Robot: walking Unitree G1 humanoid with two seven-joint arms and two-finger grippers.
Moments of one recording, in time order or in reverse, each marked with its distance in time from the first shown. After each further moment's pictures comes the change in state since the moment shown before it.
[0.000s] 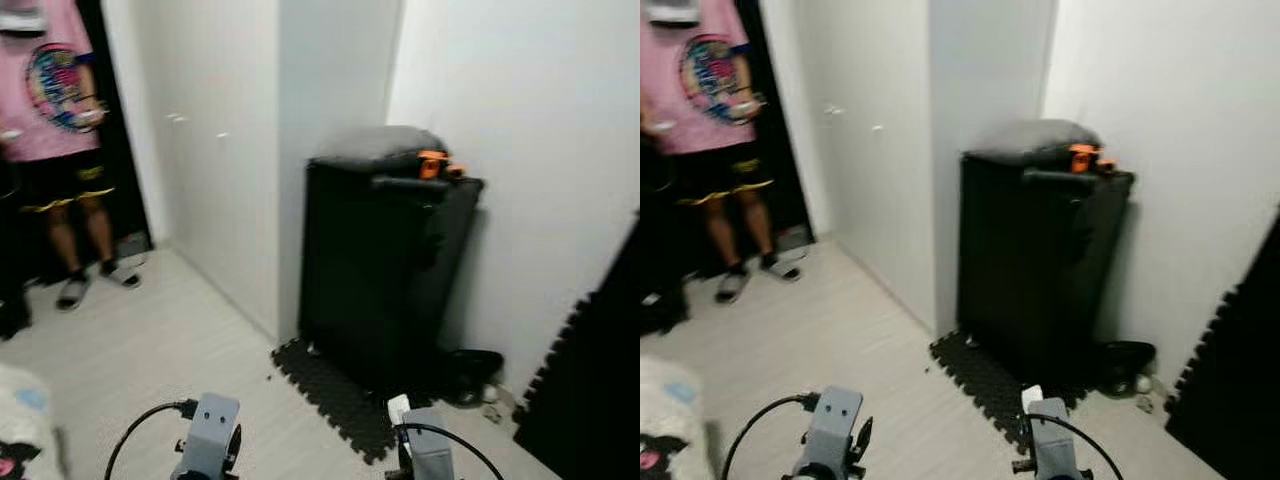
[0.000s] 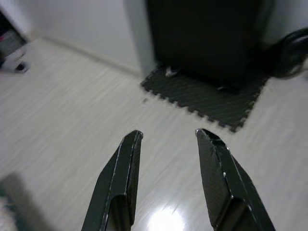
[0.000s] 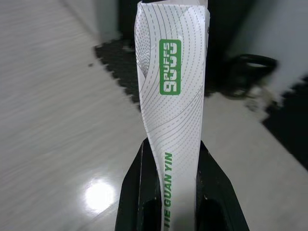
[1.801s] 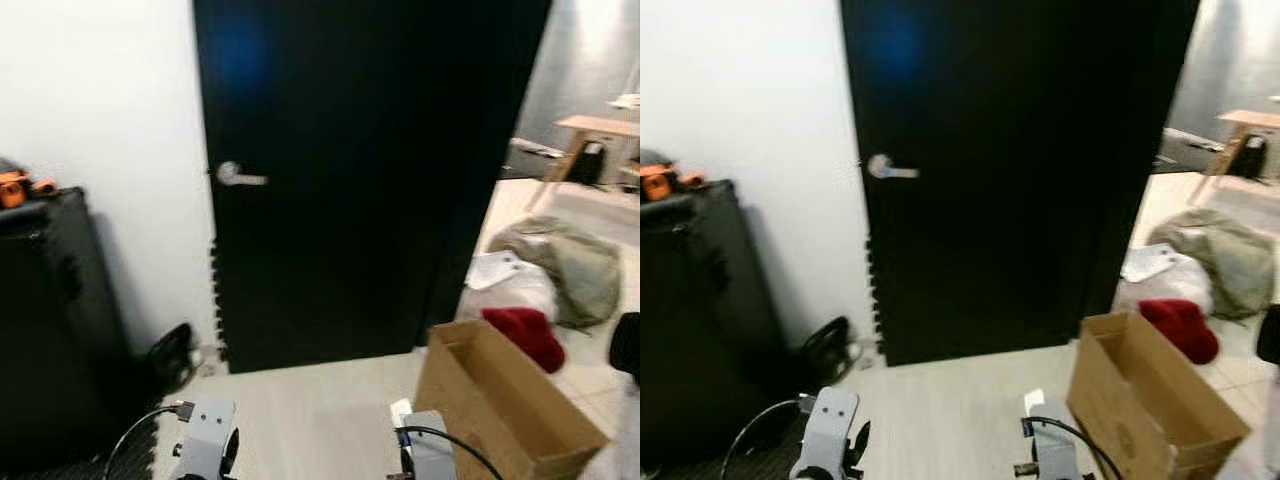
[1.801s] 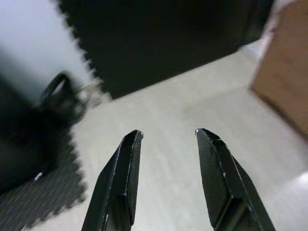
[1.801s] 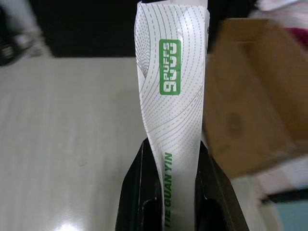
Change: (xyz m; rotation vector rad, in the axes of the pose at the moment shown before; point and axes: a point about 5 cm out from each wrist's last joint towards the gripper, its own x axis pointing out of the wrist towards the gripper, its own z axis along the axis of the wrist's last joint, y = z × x) left arm 0.001 -0.003 -0.002 -0.032 0.024 -0.003; right arm 0.000 -0.004 -0.003 -0.003 0.013 -0.018
